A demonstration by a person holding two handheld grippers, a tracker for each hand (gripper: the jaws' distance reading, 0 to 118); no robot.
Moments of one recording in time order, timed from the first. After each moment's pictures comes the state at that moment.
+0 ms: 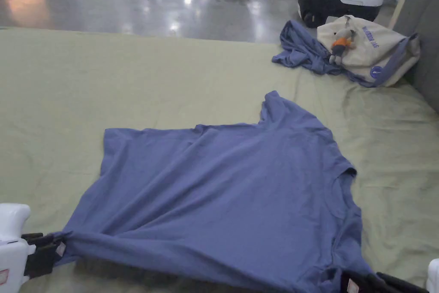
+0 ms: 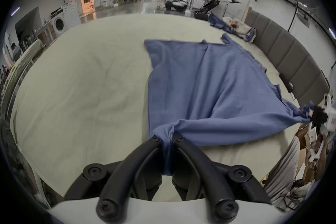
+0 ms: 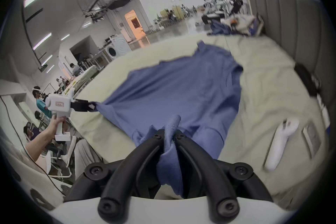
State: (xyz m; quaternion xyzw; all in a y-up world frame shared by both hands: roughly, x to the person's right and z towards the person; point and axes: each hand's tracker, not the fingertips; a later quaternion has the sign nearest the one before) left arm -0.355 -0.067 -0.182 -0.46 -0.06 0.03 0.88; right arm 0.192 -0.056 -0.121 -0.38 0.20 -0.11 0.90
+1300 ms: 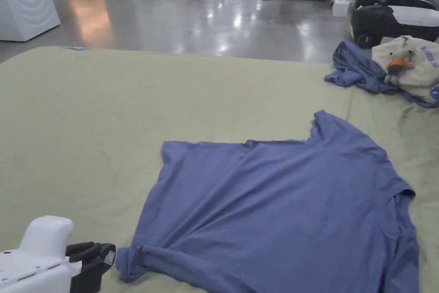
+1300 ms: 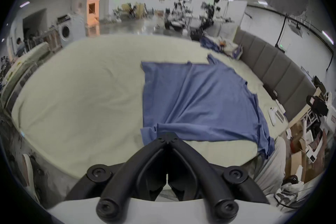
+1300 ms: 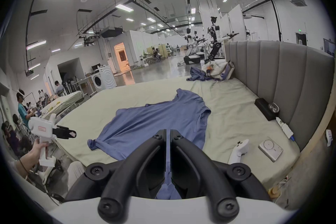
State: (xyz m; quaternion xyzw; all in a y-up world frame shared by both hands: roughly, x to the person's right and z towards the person) left arm -0.347 -0.011 -0.093 -0.39 -0.08 0.05 0.91; right arm 0.201 0.034 -0.022 -0.19 0.10 -0.08 0.97
